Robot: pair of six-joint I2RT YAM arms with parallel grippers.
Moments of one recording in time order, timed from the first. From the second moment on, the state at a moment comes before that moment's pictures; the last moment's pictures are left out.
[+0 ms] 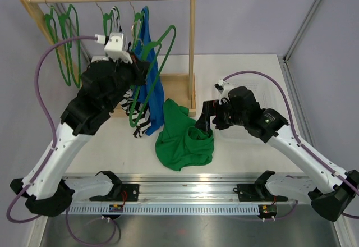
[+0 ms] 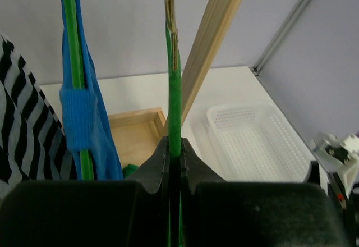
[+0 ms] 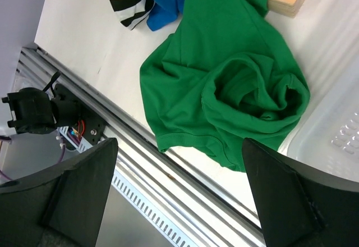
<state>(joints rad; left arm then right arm) -0.67 1.05 1.46 -0.45 -0.24 -0.28 0.70 1.10 1.12 -0.66 -0.20 0.49</state>
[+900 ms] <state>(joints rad) -0.58 1.85 2.44 -0.73 -0.42 -0.10 0.70 0.95 0.97 -0.65 -0.16 0.52</state>
